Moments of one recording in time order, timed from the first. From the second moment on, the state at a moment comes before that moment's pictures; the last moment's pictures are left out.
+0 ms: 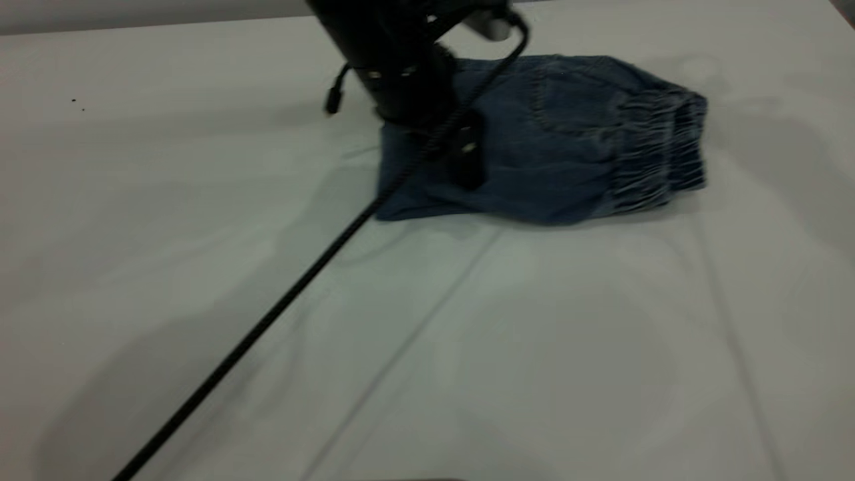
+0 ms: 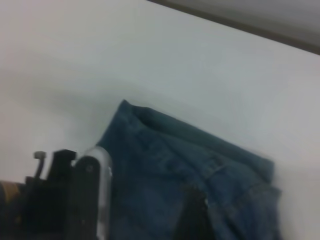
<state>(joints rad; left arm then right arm) -0.51 2.40 -1.67 -0.35 0.58 0.73 0.10 2.00 -1.89 0.45 0.96 -0.36</state>
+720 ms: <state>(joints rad) -0.53 2.25 -1.75 -0.02 0.92 0.27 0.10 2.00 -1.89 0.46 0.96 -0.36</state>
